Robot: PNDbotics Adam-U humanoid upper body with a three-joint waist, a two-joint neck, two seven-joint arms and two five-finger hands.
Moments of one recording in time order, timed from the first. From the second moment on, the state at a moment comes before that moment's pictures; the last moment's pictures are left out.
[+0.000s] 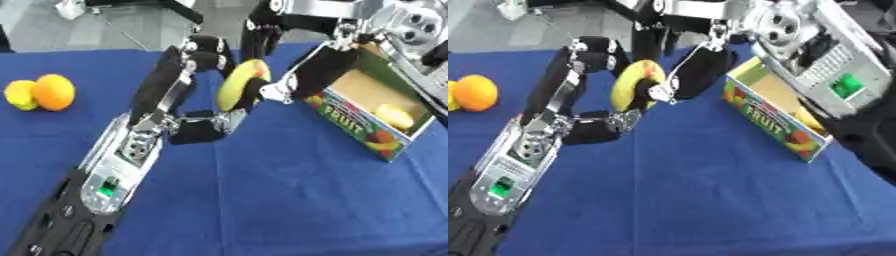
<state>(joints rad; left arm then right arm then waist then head) -0.72 0.11 -0.47 -1.58 -0.55 -0.31 0.14 -0.91 -0.73 0.48 -2.00 0.19 0.48 0.63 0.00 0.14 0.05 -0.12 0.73</state>
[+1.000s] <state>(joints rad) -0.71 0.10 -0.47 -1.53 -0.61 -0.14 0.21 -0.91 -0.74 0.48 -1.99 0.20 0.46 0.66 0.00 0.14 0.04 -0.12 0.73</state>
